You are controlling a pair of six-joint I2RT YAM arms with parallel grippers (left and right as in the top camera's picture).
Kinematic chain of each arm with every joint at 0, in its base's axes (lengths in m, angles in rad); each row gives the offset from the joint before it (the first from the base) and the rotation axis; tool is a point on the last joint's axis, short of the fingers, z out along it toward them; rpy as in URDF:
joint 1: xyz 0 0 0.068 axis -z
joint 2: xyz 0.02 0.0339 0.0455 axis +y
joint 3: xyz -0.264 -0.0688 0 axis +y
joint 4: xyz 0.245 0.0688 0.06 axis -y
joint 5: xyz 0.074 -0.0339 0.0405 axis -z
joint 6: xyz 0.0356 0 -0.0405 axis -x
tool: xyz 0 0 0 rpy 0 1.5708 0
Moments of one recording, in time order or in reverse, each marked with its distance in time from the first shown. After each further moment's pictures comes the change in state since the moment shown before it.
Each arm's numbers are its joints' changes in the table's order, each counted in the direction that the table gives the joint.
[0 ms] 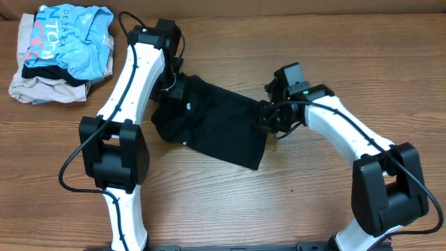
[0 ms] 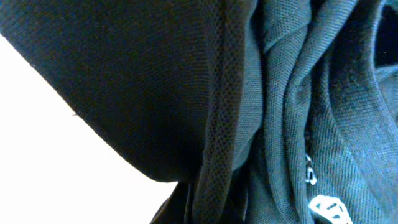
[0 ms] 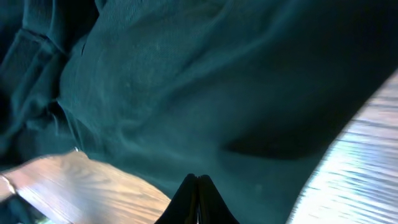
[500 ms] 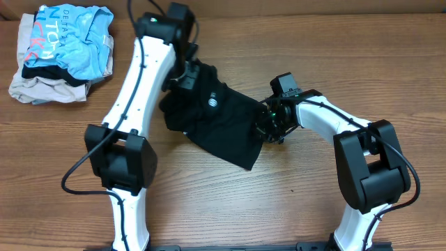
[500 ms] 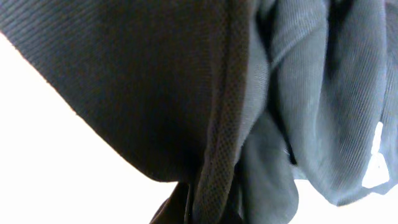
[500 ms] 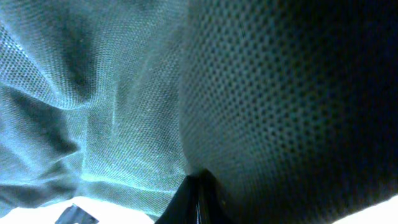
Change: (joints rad) left arm 0.094 0.001 -0.190 -0.084 0.000 -0.063; right arm 0.024 0.166 0.022 0.065 -0.110 -0.194
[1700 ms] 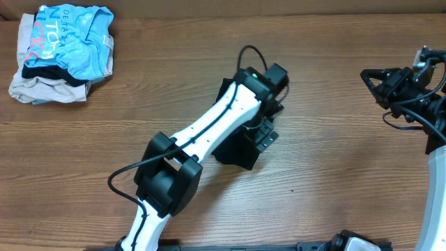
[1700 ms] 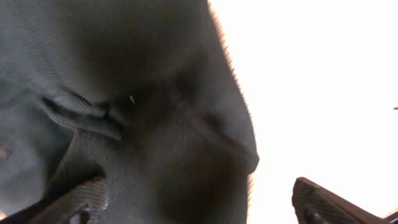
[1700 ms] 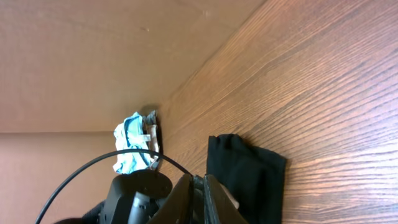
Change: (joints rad) left arm 0.452 0.000 0.254 0.218 0.105 -0.046; right arm 0.708 -0.695 -0.093 -0.135 -0.258 0.205
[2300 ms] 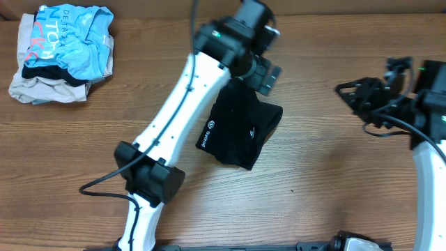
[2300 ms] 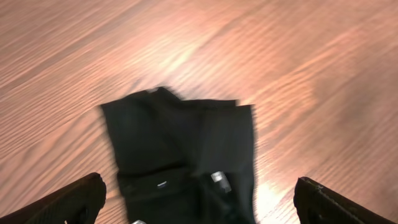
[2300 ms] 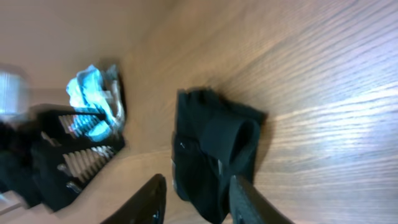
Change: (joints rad) left arm -0.171 0.010 -0.501 -0.084 0.055 0.135; right arm -0.159 0.023 0.000 -0.190 0.145 0.122
